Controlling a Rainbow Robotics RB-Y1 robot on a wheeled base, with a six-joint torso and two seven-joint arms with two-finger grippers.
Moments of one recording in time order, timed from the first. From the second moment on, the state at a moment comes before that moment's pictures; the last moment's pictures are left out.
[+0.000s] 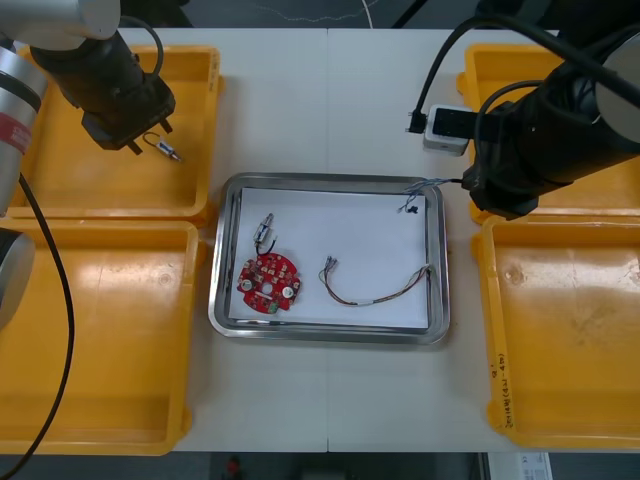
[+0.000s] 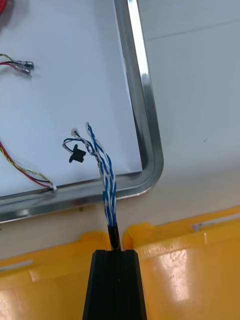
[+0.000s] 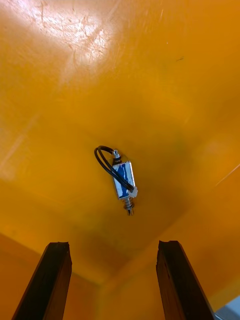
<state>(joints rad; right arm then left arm) -0.69 -0.55 0.10 -2.03 -0.76 1.91 2.29 -1.05 0.52 -0.08 -1.04 0.50 1.61 -0.68</state>
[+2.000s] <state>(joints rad) -0.69 -0.49 0.52 -1.74 -0.58 1.46 2.27 -1.07 0.46 -0.08 -0.75 0.50 1.31 -0.68</state>
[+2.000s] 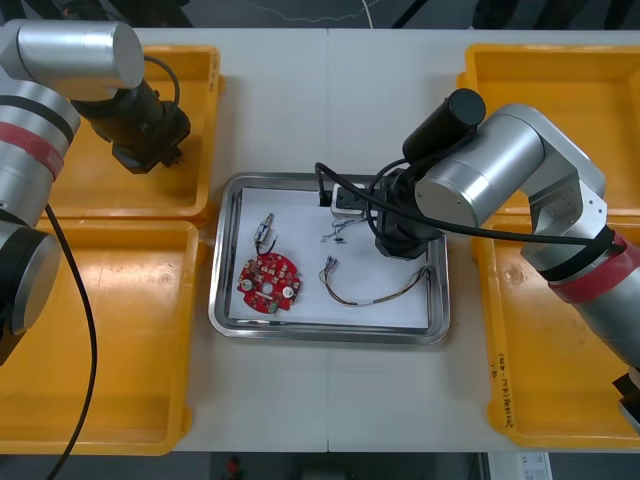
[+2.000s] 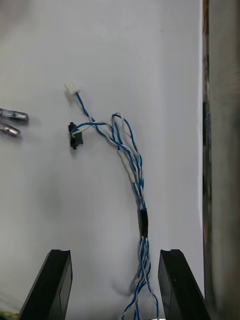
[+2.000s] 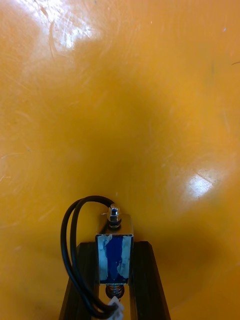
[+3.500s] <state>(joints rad) -0.40 -0.52 -0.25 -2.19 -0.55 1.92 1.65 -1.07 0.47 -0.28 -1.44 0.70 1.86 -0.68</state>
